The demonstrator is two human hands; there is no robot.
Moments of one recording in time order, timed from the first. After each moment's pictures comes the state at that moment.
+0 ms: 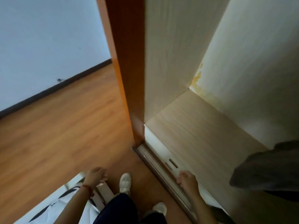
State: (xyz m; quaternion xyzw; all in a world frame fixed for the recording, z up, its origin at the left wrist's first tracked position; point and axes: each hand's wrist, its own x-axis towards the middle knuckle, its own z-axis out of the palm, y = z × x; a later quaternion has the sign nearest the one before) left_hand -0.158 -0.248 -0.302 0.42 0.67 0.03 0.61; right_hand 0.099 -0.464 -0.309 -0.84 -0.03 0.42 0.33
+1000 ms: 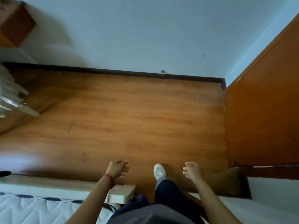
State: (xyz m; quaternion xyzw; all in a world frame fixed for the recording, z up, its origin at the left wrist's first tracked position) left_hand -0.299 0.024 -0.317 0.14 0.77 0.20 0.59; right_hand -0.002 0.067 -0.359 -0.79 -0.24 0.55 0.14
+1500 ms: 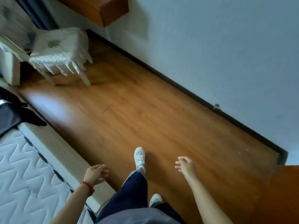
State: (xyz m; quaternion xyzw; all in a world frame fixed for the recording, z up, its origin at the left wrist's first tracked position) left_hand -0.422 0.038 -0.321 -0.15 0.79 0.40 0.45; right_hand -0.192 0.287 -0.345 -0.64 -0.51 0.57 0.00
